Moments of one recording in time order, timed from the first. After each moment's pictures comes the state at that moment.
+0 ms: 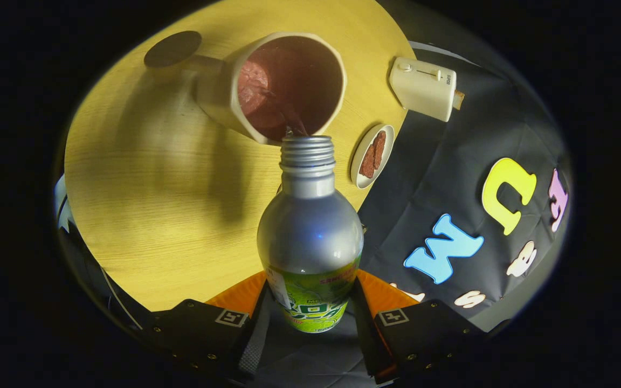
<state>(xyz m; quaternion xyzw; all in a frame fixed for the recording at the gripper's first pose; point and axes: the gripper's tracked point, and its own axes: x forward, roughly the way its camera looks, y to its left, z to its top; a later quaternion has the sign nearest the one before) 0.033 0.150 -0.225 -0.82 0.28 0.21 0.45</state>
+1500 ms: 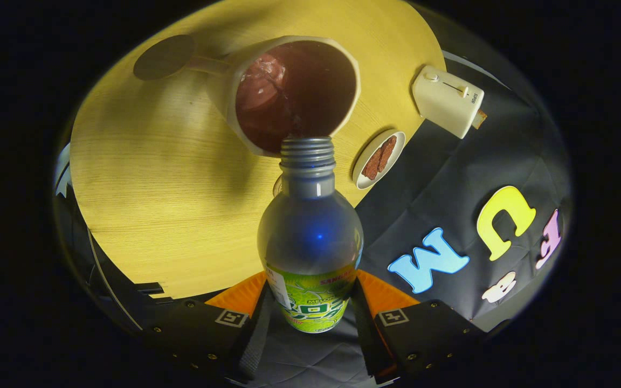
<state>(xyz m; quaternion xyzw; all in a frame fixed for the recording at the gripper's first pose) 0.035 0.167 -0.208 -0.87 0.27 0.20 0.36</state>
